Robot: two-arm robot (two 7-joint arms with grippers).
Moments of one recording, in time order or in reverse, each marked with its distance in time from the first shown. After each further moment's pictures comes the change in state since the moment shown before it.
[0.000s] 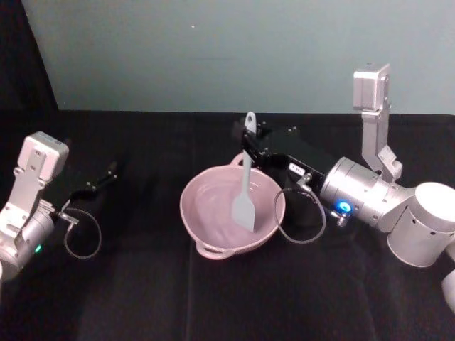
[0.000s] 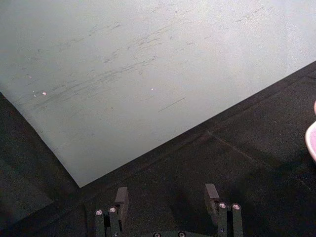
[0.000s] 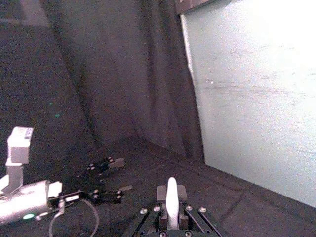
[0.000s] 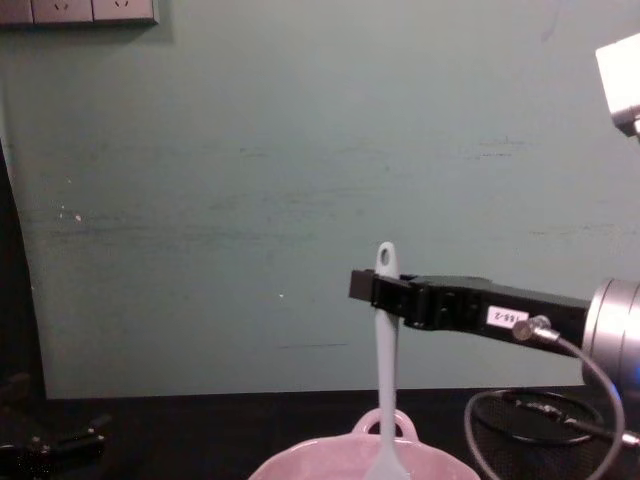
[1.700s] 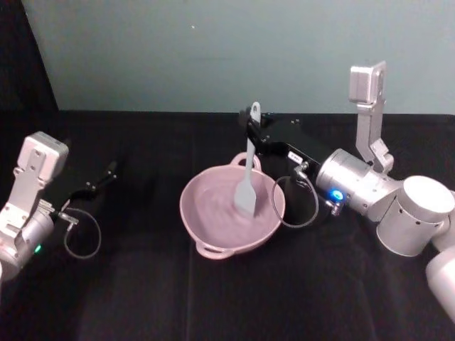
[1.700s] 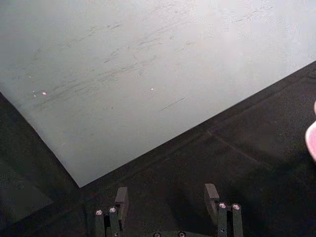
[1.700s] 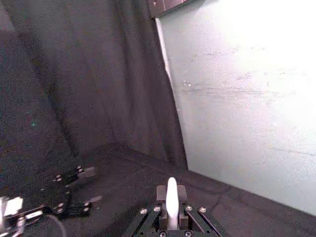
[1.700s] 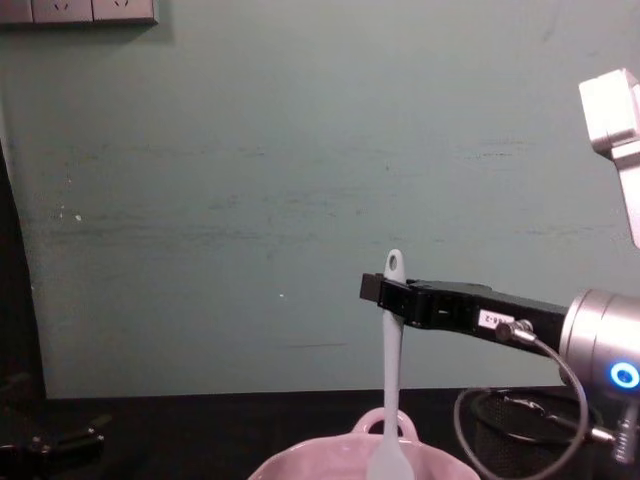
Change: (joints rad) left arm 0.000 0.000 0.000 0.000 0.000 0.000 0.000; right arm 0.066 -0.069 0.010 0.155 -0.015 -0.052 -0.013
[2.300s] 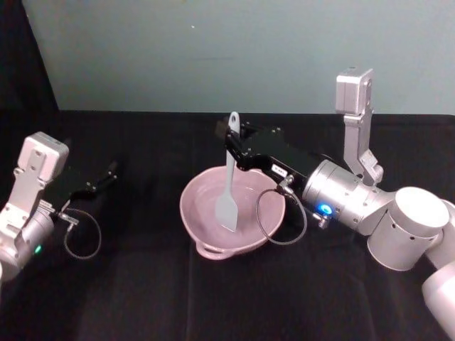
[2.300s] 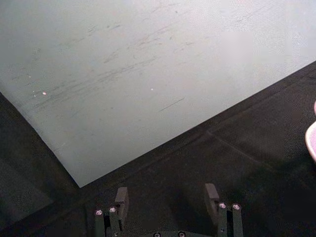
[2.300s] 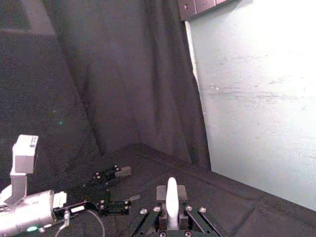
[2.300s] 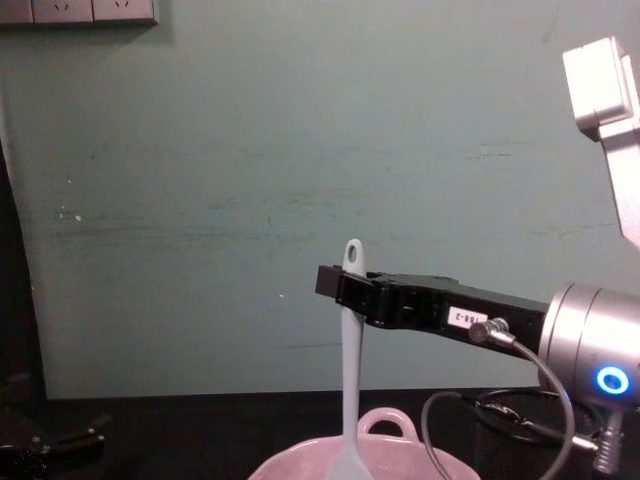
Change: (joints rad) left arm 0.000 0.000 0.000 0.000 0.000 0.000 0.000; right arm -0.064 0.019 -0.036 -0.138 0.003 0.016 -0.004
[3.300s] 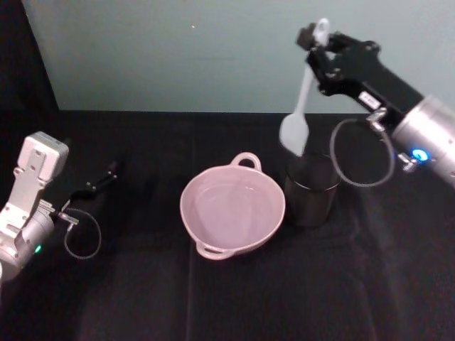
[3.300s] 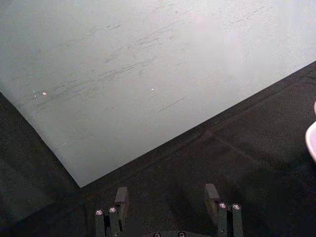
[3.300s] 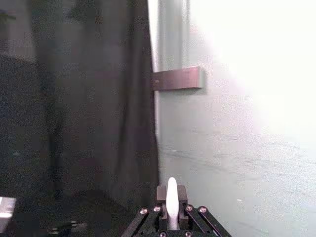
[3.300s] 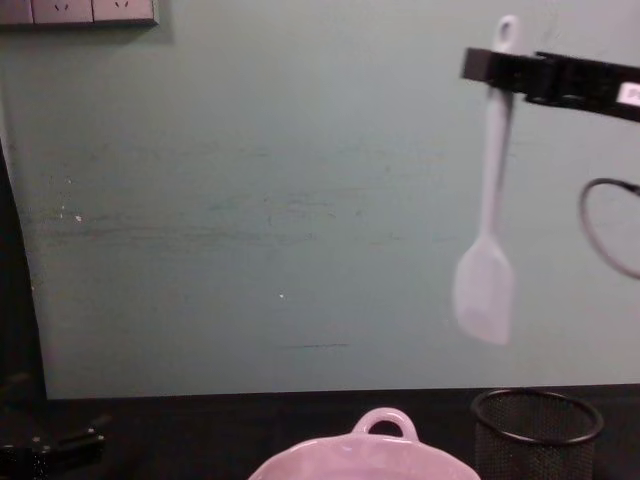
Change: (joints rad) left arm 0.000 0.000 0.000 0.000 0.000 0.000 0.000; right arm -0.057 0.166 0.183 -0.307 0.021 -0.003 -0.094
